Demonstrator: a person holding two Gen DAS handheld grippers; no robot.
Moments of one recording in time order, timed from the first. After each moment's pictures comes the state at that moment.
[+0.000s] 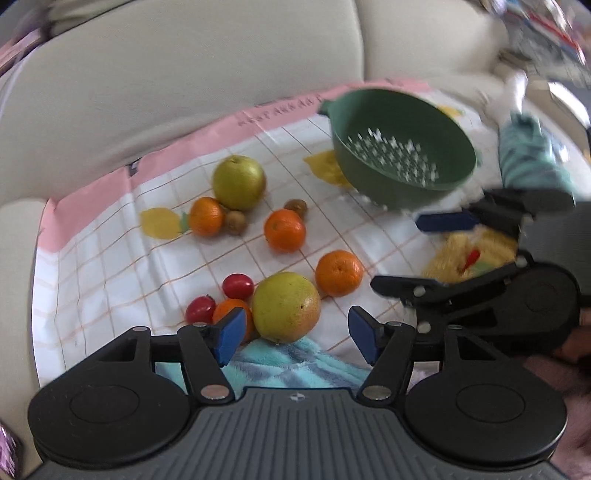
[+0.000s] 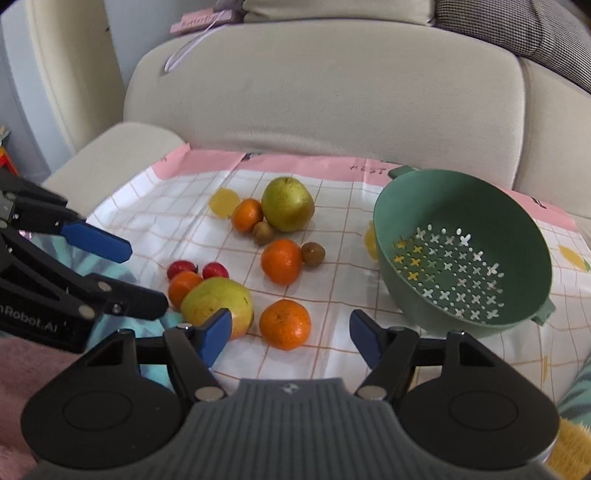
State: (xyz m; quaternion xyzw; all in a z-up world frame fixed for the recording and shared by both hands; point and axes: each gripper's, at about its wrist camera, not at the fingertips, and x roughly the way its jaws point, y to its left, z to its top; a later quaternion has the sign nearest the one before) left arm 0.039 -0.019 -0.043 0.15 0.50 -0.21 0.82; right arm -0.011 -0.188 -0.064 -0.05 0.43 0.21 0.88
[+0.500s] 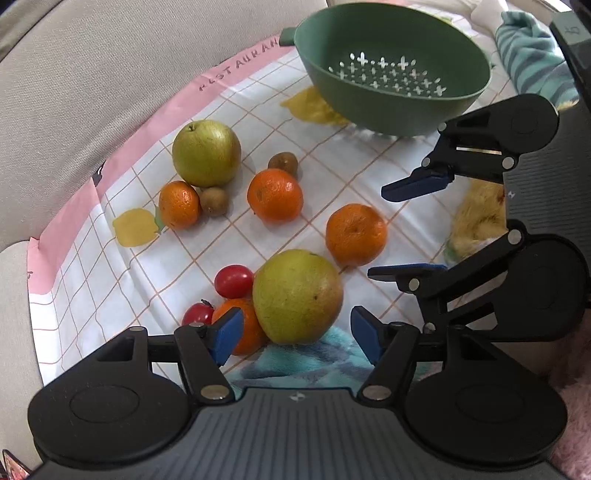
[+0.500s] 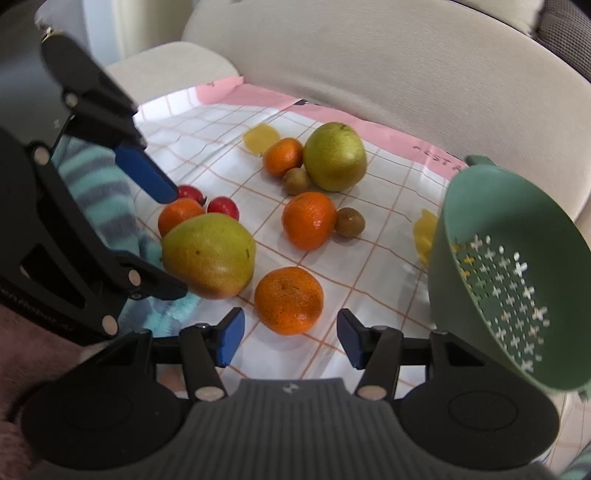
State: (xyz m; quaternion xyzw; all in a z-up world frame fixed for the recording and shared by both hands) left arm 0.063 -0.043 -0.096 0.26 0.54 -0.22 0.77; right arm 0.009 -0.165 -0.119 -0.17 0.43 0.31 0.83
